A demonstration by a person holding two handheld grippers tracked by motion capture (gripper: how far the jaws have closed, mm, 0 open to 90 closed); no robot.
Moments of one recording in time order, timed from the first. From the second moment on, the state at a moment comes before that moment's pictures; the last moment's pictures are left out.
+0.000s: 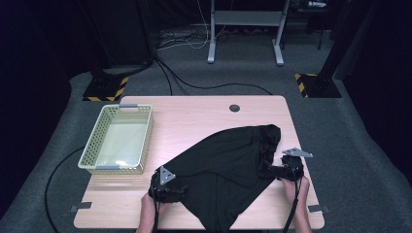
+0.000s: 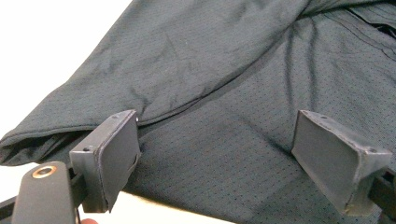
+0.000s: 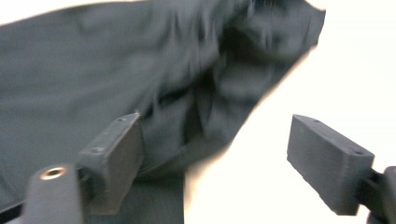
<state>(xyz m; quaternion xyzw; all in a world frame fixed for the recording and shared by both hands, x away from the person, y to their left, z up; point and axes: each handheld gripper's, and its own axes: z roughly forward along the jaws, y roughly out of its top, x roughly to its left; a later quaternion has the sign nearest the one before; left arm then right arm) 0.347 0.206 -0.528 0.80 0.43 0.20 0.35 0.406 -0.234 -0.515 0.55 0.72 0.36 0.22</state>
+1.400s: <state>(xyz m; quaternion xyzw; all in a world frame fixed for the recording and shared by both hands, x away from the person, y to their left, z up) 0.366 0.129 -0.520 0.80 0.43 0.23 0.35 0.411 -0.265 -0.527 0.56 0.73 0.33 0.23</state>
